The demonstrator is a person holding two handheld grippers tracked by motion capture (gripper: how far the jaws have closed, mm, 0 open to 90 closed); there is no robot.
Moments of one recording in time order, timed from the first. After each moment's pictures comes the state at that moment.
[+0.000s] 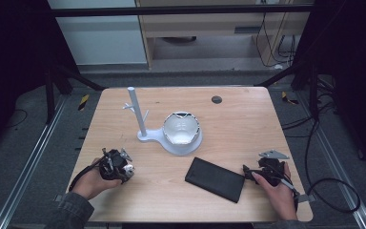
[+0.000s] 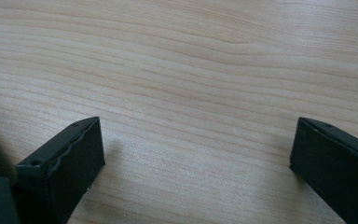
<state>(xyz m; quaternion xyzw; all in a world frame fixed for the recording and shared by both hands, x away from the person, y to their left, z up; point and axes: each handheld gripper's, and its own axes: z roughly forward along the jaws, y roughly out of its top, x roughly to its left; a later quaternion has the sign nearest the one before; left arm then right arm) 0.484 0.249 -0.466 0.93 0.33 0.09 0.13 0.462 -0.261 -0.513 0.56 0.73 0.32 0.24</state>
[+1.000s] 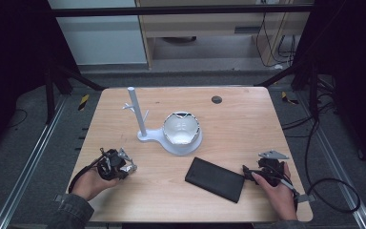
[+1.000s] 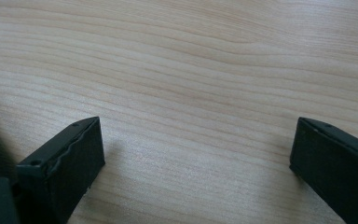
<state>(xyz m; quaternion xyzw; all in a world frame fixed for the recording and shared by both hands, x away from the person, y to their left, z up) 0.482 0.254 -0.463 0.93 0.32 0.08 0.14 0.461 -0.260 -0.513 0.56 0.73 0.32 0.24</state>
